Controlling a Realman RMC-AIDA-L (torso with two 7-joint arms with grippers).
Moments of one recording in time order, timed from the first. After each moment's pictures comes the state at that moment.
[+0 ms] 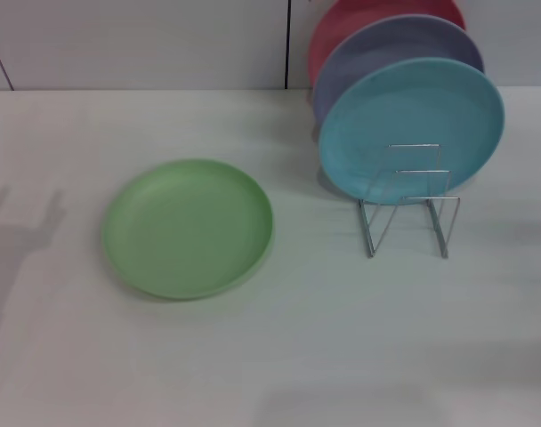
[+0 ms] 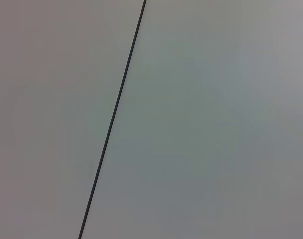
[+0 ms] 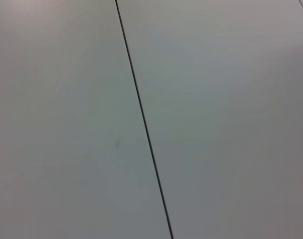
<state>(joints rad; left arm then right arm) -0.39 -2.07 0.17 0.03 -1.86 -1.56 2.59 0.28 2.02 1.75 0.18 -2.92 -1.52 0.42</state>
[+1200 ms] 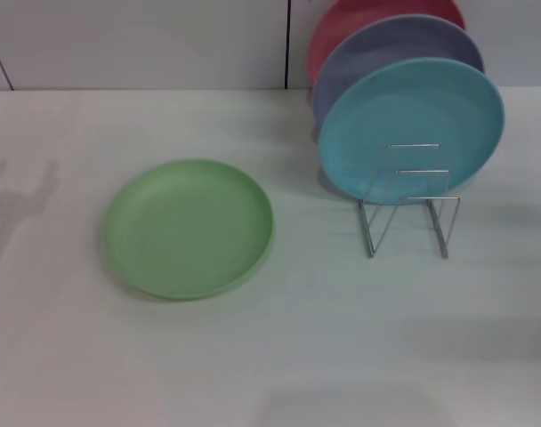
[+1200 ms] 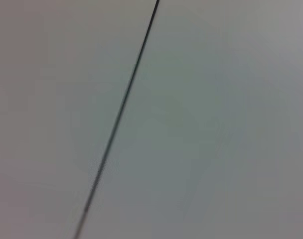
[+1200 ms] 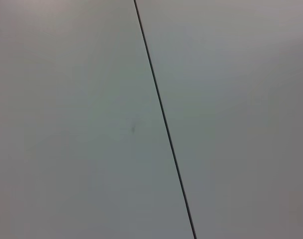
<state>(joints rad) -0.46 -2.06 0.27 0.25 -1.86 -1.28 2.31 0.32 2.01 1.72 0.19 -2.92 -1.46 0.42</state>
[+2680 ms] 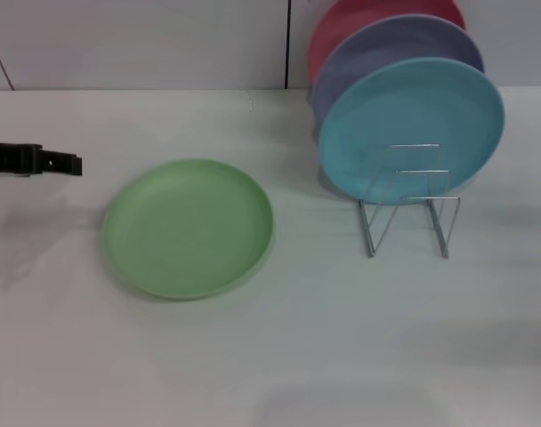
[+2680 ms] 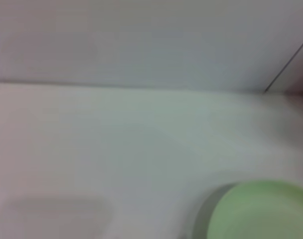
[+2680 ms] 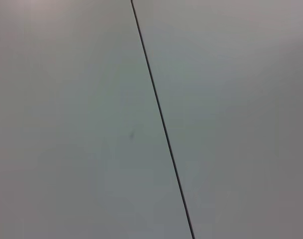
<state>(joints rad) -0.51 -2.06 0.97 1.37 -0.59 -1.35 0.45 0.32 2.02 1.73 0.20 -2.92 -1.47 0.41</state>
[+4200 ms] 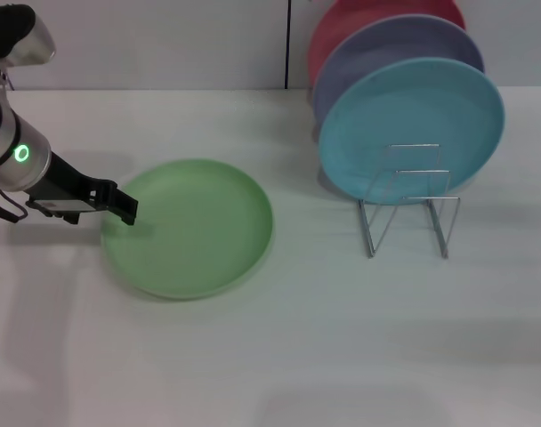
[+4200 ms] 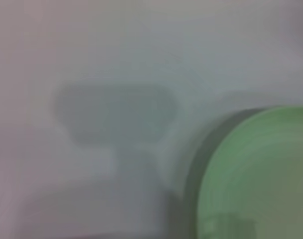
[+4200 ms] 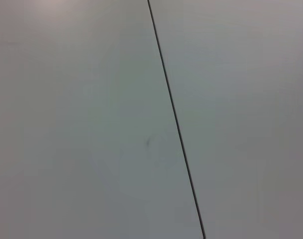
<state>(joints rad) -0.79 -2.07 1.11 1.05 -0.32 -1.38 0.17 0.33 2.02 1.71 0.20 -2.92 -1.49 0.38</state>
